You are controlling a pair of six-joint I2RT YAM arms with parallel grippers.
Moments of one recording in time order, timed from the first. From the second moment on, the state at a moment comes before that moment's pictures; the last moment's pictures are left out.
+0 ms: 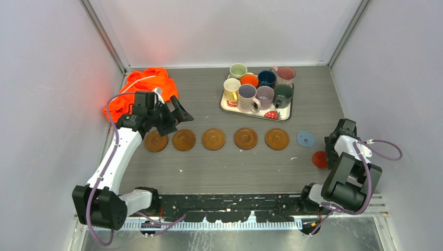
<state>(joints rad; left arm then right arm) -0.16 1.16 1.05 -0.68 0.37 -0.68 -0.51 1.32 0.64 -0.55 0.36 1.10</state>
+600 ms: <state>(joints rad) -0.16 1.16 1.05 -0.68 0.38 -0.68 -0.50 1.20 0.68 -0.68 0.34 1.04</state>
